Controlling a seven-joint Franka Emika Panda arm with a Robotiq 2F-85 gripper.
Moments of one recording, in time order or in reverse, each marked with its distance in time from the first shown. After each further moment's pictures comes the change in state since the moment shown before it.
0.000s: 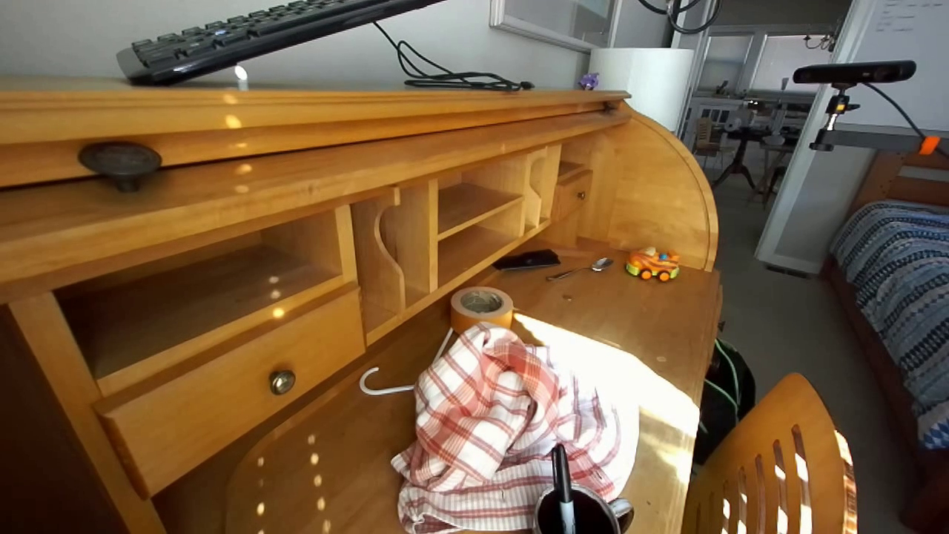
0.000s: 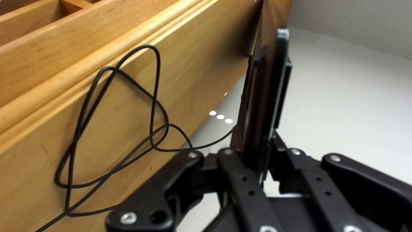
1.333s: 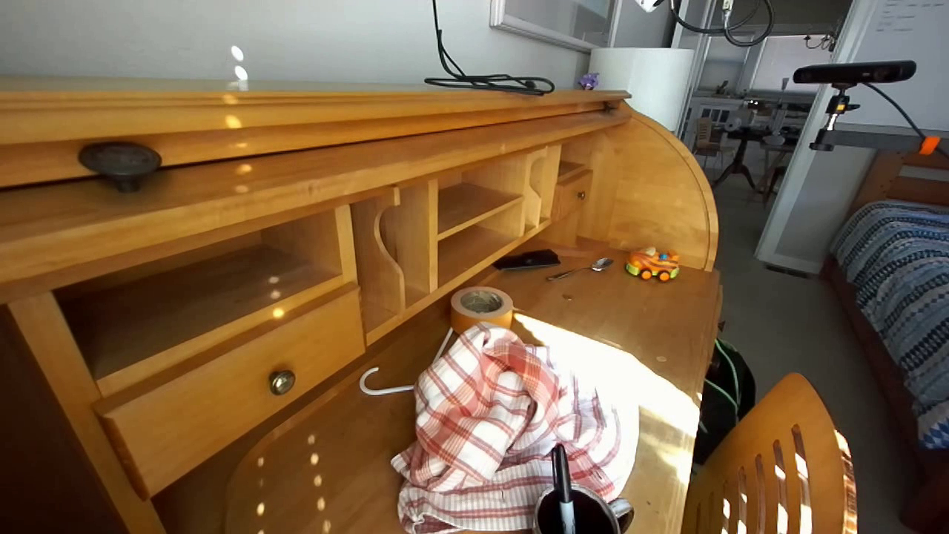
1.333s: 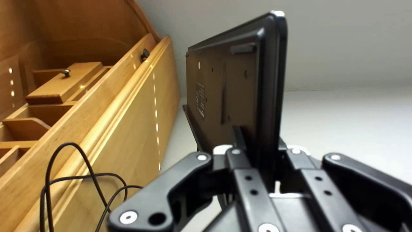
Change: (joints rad) arm -0.254 0.145 0.033 0.093 0.413 -0.553 0.204
